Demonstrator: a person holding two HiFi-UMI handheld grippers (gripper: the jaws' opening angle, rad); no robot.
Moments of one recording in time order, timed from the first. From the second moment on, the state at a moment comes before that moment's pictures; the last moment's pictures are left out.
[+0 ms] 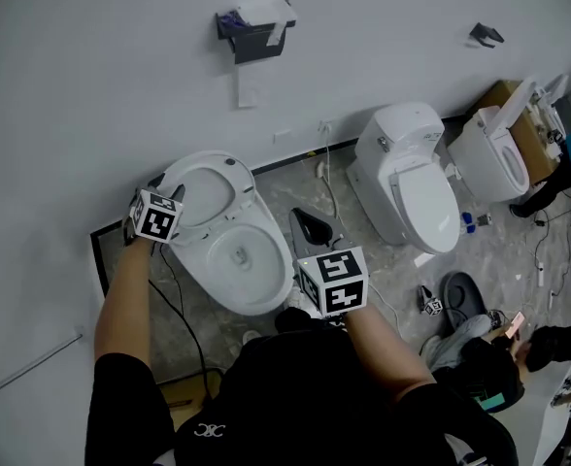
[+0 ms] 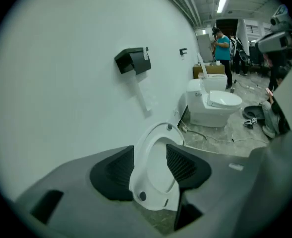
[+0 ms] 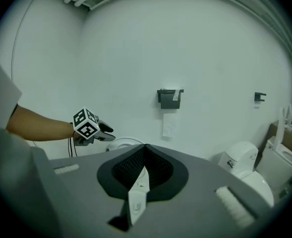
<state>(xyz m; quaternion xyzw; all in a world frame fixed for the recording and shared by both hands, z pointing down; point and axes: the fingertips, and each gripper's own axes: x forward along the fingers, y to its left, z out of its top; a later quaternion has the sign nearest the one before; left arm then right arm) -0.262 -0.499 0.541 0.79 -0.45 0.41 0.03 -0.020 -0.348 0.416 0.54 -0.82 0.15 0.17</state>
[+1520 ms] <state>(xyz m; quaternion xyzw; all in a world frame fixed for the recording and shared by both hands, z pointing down) -0.266 -0.545 0.614 0.77 -0.39 0.51 0.05 0.021 -0.355 0.455 0.55 -0.79 0.18 0.20</state>
